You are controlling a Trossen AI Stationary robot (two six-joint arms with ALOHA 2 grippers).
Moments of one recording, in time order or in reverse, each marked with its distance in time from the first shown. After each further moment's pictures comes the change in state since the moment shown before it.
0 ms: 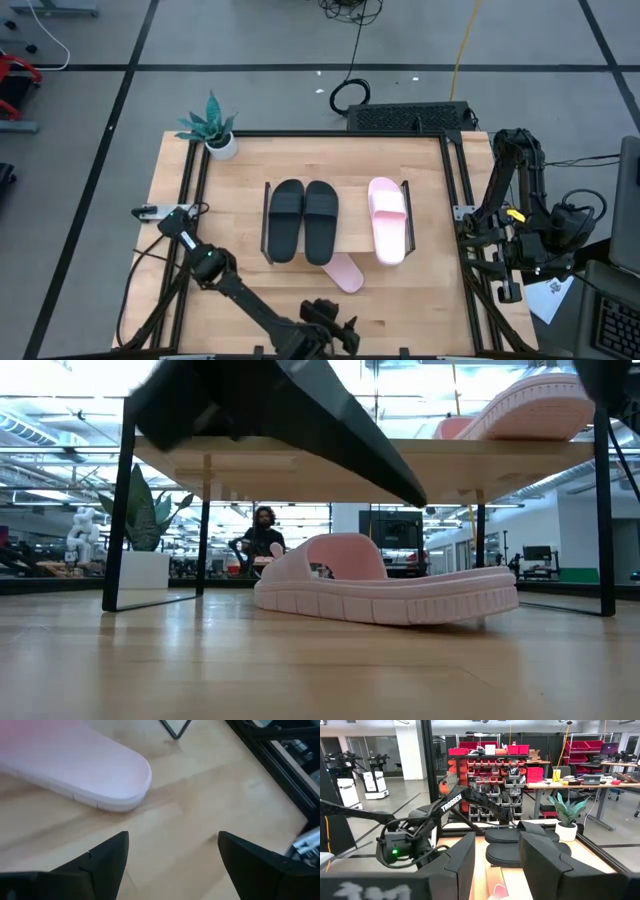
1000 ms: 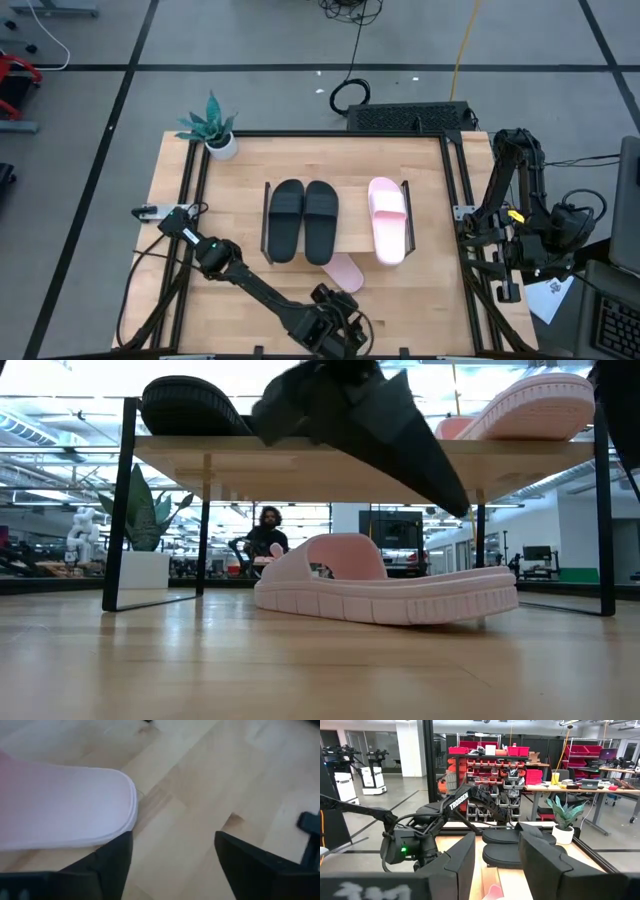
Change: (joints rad) left arm 0.086 -0.018 0.005 0.046 0.193 0.519; right arm 0.000 0.000 0.000 0.000 0.000 -0.041
